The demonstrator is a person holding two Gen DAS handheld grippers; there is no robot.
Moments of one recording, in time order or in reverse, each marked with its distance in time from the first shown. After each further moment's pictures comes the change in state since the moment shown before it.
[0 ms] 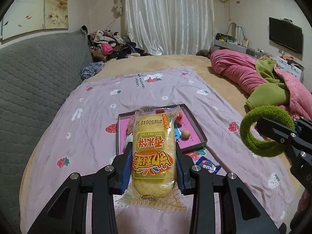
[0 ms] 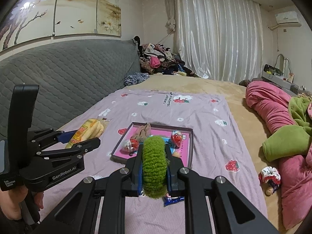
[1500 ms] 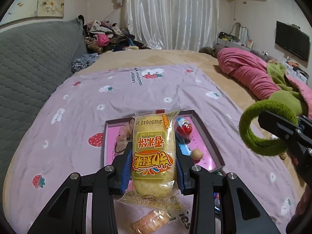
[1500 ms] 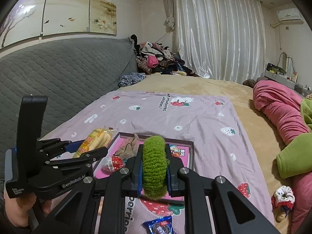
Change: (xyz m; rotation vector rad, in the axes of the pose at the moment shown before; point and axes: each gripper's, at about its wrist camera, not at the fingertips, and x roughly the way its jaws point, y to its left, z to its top) left arm 0.156 0.012 0.045 -0.042 0.040 -0.035; right arm 0.130 -0.040 0.026 0.013 -0.010 0.008
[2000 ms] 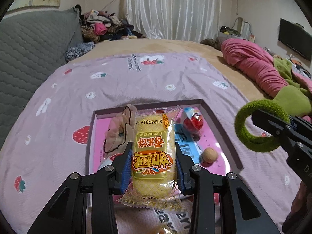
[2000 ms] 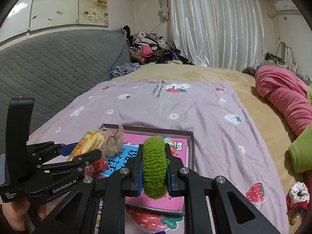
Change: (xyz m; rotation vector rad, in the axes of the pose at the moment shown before) left arm 0.090 0.007 -0.012 -0.024 0.058 -0.019; right arm 0.087 -0.028 -0.025 0.041 0.062 -0.017
